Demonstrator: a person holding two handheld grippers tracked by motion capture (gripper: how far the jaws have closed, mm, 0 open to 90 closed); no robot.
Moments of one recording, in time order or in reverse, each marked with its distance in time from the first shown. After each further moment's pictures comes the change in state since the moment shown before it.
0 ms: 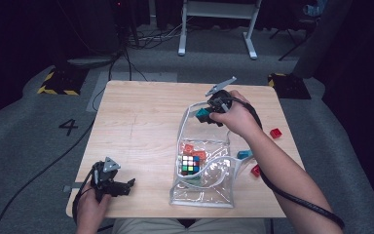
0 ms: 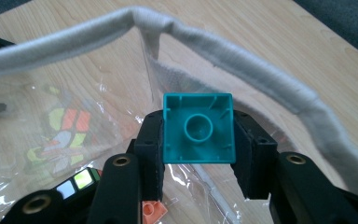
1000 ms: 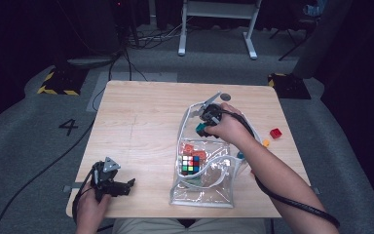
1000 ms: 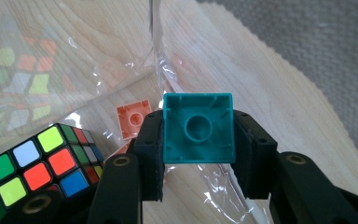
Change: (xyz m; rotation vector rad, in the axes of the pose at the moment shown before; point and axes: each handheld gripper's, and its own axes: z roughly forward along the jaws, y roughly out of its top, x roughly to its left) left arm 0.000 0.000 0.000 -0.002 -0.001 -0.002; right arm 0.008 -0.023 0.046 0.168 -0.008 -0.060
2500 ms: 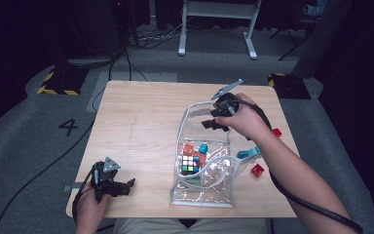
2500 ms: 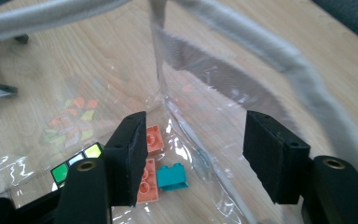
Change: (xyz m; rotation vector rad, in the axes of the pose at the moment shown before) left arm 0.000 0.000 0.000 0.002 0.000 0.002; right arm -0.007 0.000 -0.065 -0.144 0.016 0.061
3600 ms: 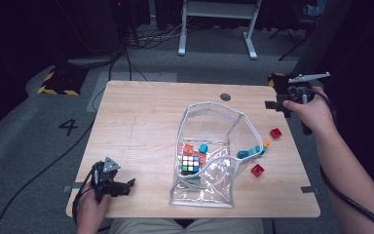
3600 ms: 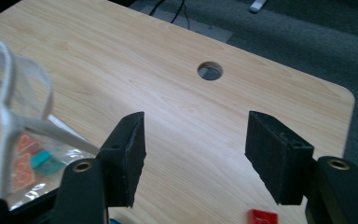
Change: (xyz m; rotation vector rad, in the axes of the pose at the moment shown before) left arm 0.000 0.000 0.000 0.002 -0.003 0.000; right arm -0.117 -0.102 -0.110 -0.174 -0.253 0.329
